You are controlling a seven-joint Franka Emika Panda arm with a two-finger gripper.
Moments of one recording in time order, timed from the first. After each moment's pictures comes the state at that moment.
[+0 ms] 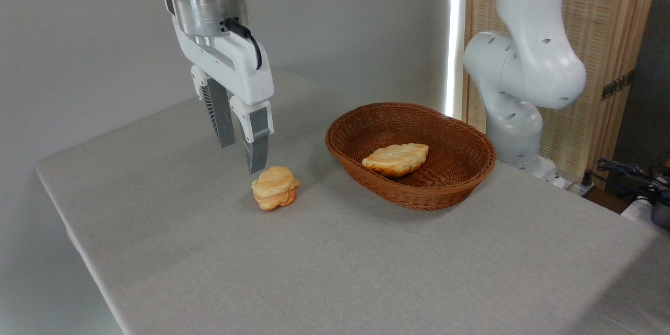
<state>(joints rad) -0.13 0.00 -0.02 -1.73 -0.09 1.79 0.68</state>
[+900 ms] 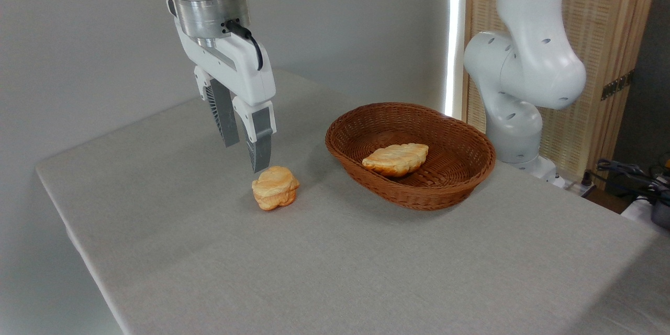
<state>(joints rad) -0.14 0.00 -0.02 -1.74 -0.09 1.76 0.68</state>
